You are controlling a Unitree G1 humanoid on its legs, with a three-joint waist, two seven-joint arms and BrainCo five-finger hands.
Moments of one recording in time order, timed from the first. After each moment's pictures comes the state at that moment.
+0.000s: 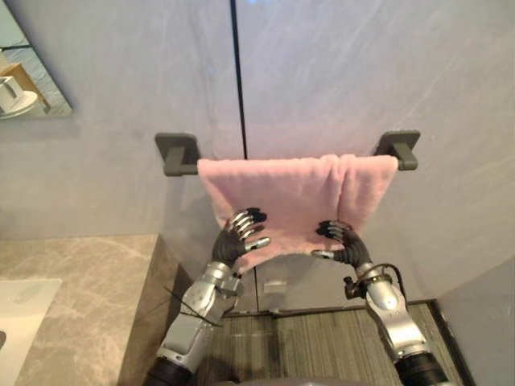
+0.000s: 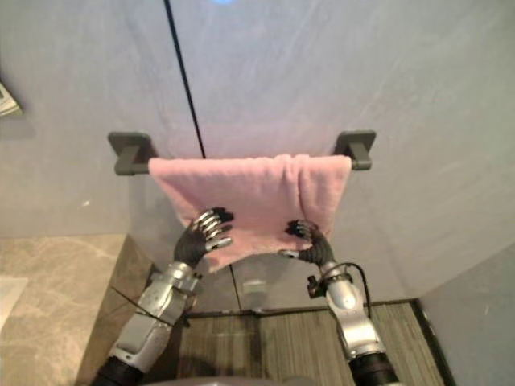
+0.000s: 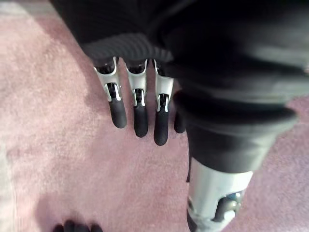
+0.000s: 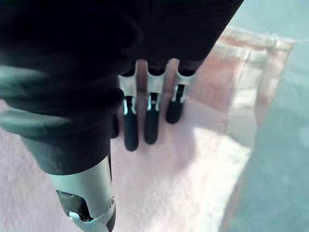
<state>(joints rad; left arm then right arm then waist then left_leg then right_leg) 0.03 0.21 -0.30 0.01 -0.43 -0.17 0.01 -0.01 -0.24 0.09 0.18 0.03 -0.17 0.02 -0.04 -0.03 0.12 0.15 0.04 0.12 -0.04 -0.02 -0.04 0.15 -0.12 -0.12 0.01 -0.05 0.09</state>
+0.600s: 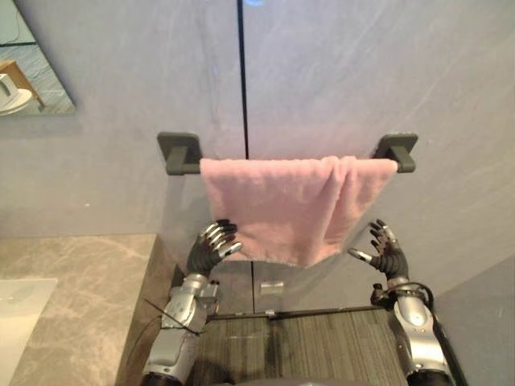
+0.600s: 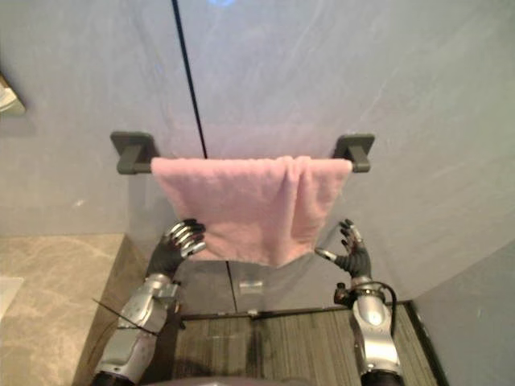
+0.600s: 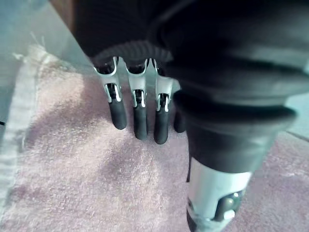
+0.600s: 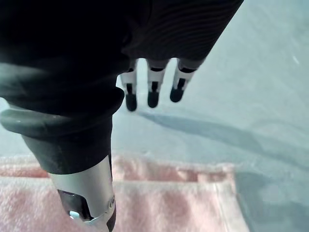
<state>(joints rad) 0.14 0.18 -0.14 0.05 -0.42 -0.17 0.00 0.11 -0.17 -0.15 0.18 0.11 -0.16 -0.02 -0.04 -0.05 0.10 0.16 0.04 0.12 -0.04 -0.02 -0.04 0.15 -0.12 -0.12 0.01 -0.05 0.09</state>
